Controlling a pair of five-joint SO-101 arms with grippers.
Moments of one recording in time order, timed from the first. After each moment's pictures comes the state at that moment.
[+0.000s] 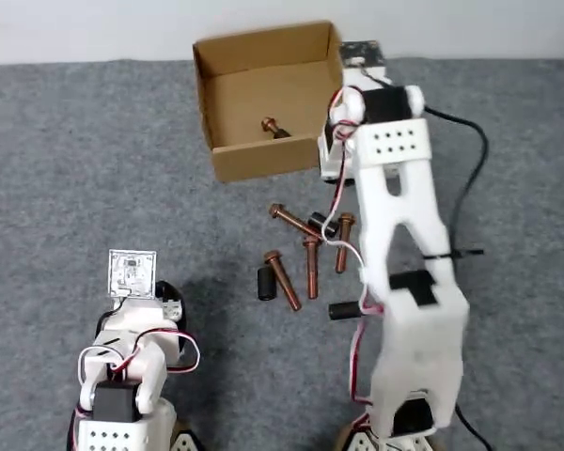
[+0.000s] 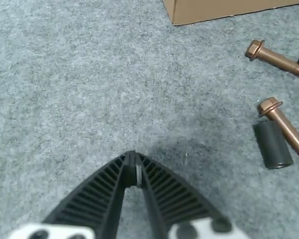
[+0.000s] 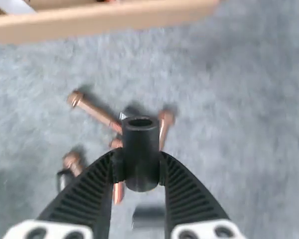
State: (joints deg) left arm -1.6 -102.5 96.9 61.2 8.7; right arm -12.7 23.6 -41.8 100.5 -7.7
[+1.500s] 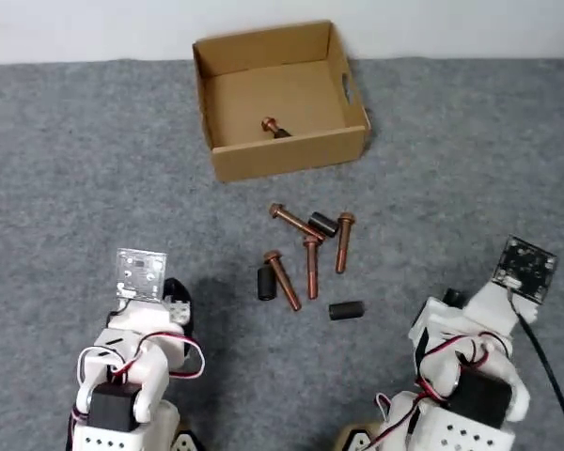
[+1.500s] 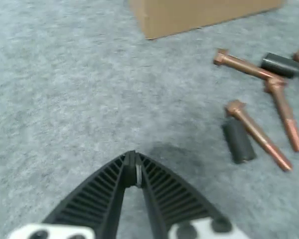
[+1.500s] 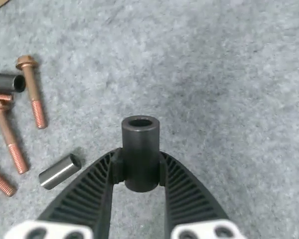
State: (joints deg) left arm 5.3 -102.5 90.6 65.6 8.6; right arm 18.4 -82.1 62.4 82.3 -9.5
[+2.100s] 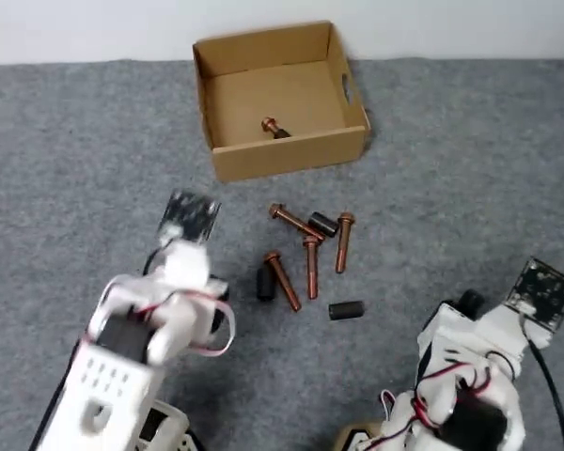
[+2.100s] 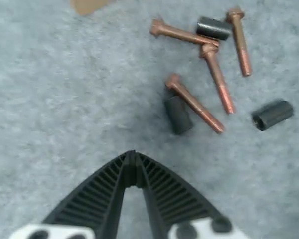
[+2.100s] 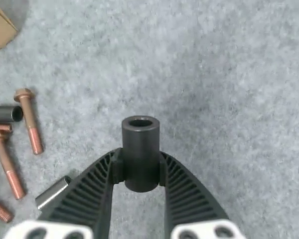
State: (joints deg) left arm 18.6 -54.5 54.5 72.1 13.8; right arm 22.1 -93.5 63.6 83.7 -9.7
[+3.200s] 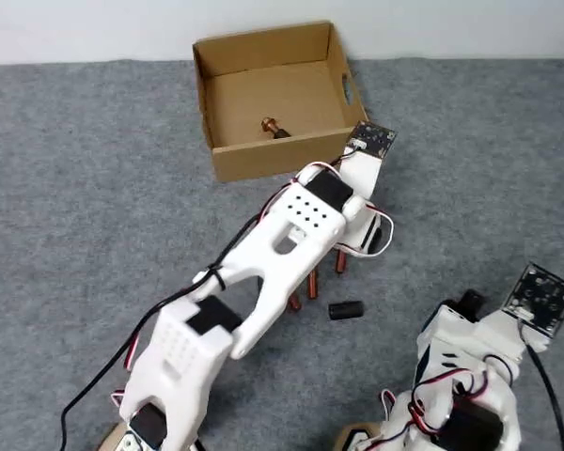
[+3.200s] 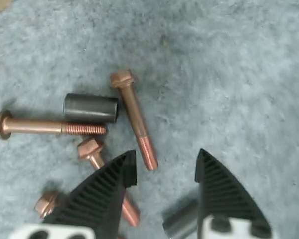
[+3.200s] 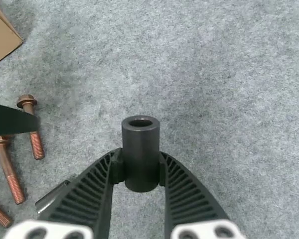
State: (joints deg) left arm 36.5 38.3 -29.5 79.5 22.7; right arm 22.1 -96.1 64.8 83.7 -9.7
